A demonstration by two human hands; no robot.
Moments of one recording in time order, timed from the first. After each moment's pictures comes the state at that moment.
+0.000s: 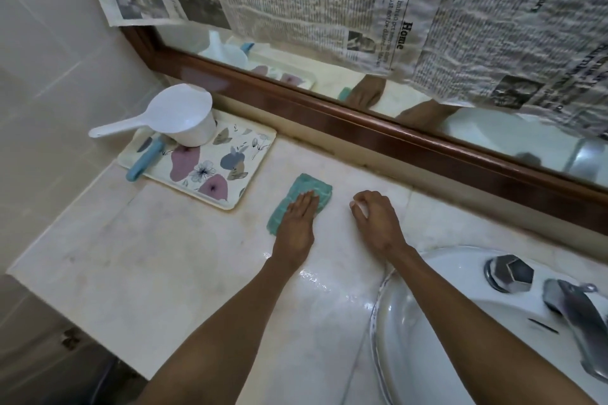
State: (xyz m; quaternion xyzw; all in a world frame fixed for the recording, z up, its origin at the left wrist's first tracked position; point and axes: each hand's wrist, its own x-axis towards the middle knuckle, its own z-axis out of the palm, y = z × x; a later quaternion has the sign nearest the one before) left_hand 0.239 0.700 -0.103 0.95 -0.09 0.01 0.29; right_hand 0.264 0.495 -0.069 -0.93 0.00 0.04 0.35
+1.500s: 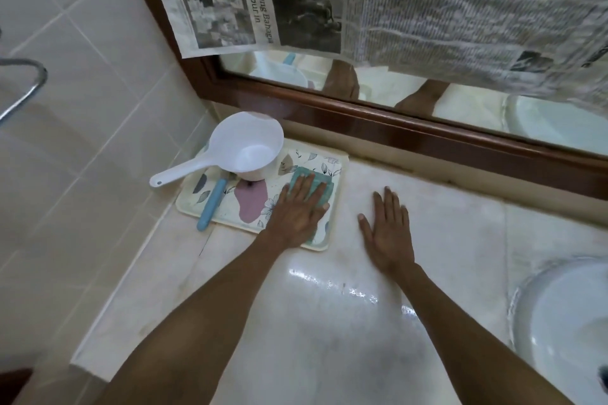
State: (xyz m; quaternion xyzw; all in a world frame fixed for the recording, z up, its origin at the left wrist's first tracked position) left_hand 0.370 0.920 -0.087 0.96 -0.22 -0.12 0.13; right_hand 0.299 0.696 -0.103 -0.98 0.06 0.01 0.19
